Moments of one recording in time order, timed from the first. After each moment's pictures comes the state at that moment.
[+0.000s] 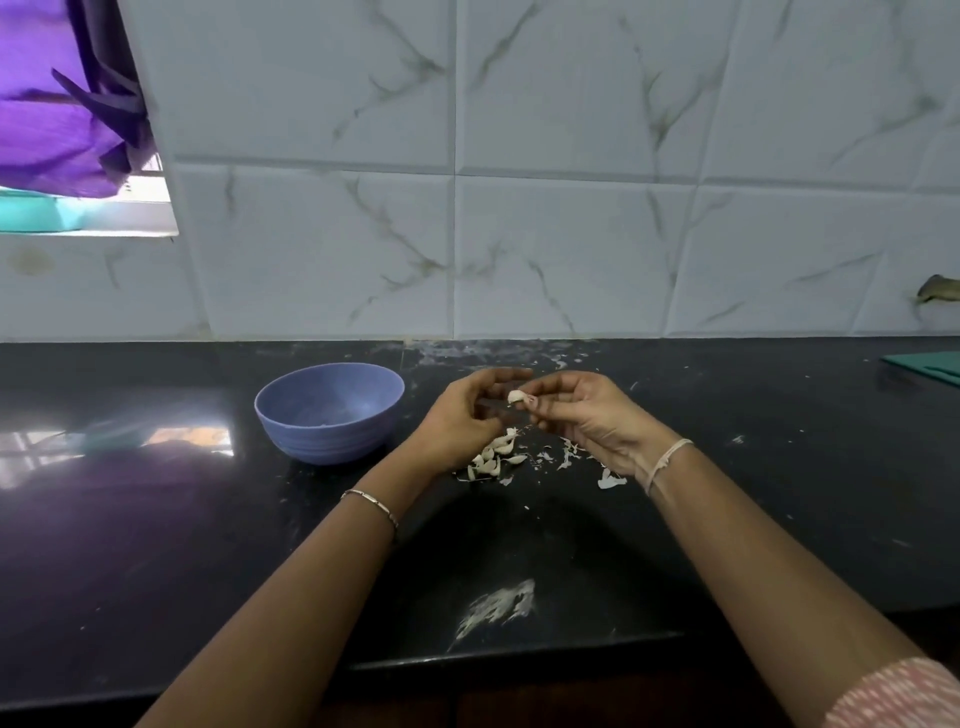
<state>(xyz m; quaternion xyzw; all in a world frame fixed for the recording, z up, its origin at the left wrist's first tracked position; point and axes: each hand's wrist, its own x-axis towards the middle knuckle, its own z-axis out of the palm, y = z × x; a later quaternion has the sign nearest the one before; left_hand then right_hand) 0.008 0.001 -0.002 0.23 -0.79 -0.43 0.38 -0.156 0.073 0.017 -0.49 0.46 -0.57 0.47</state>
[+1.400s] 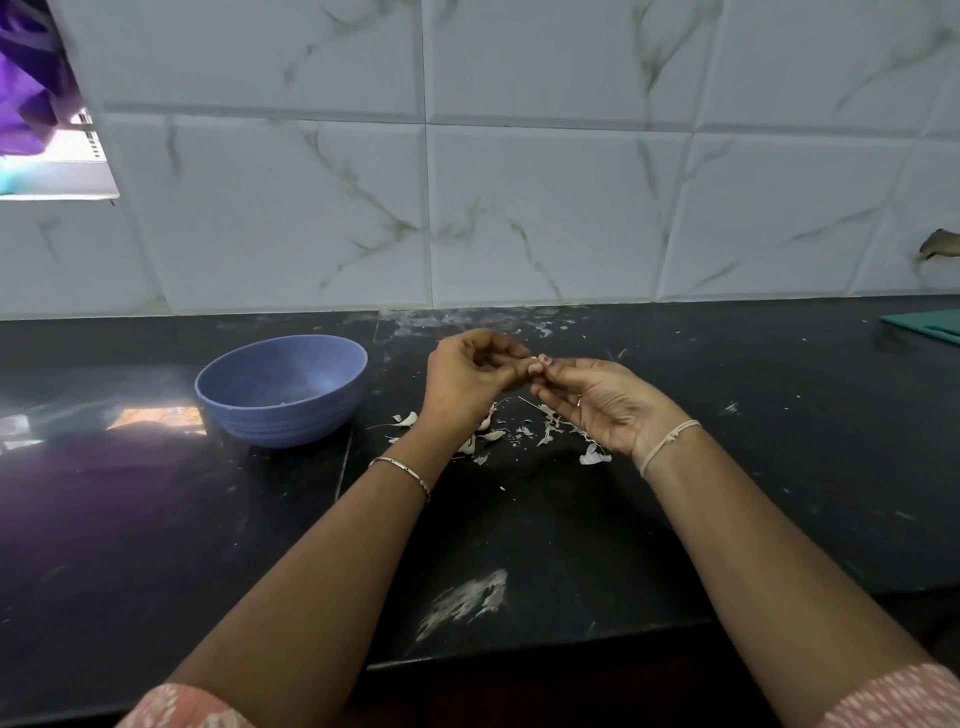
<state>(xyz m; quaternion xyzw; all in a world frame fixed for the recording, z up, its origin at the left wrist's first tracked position) -0.041 -0.001 -0.008 0.25 -0.68 -0.48 0.50 -0.181 0.066 0.004 -0.34 0.46 -0.63 0.53</state>
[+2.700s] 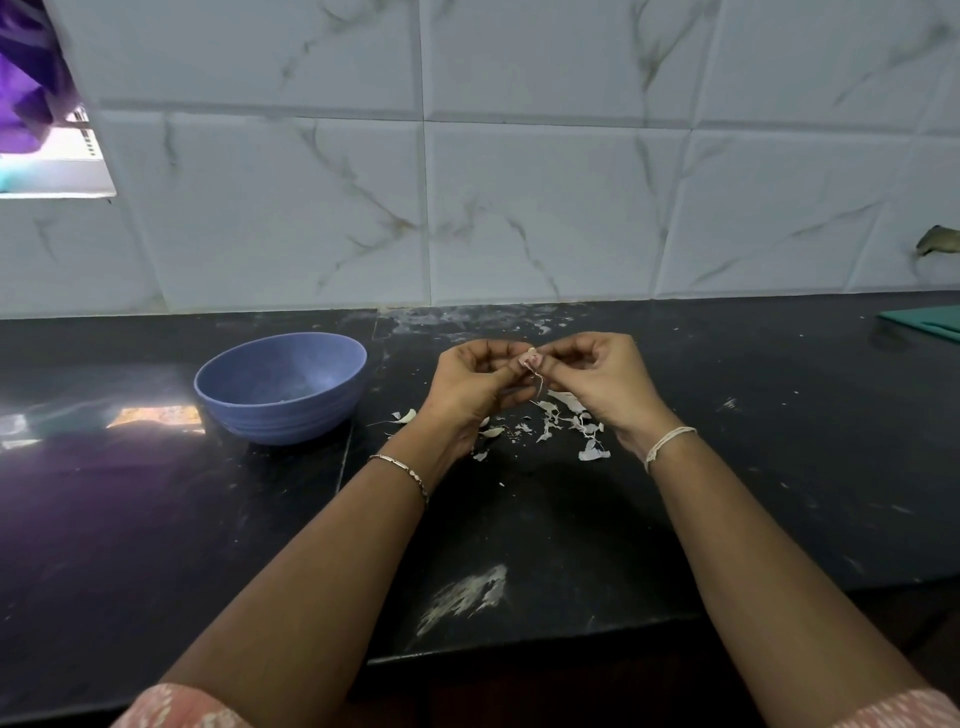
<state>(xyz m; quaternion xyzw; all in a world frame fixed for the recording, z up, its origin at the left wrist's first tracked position) -0.045 0.007 -0.009 0.24 -0.55 -0.67 0.44 -0.182 0.067 -0.001 -0.54 0.59 -0.58 0.18</state>
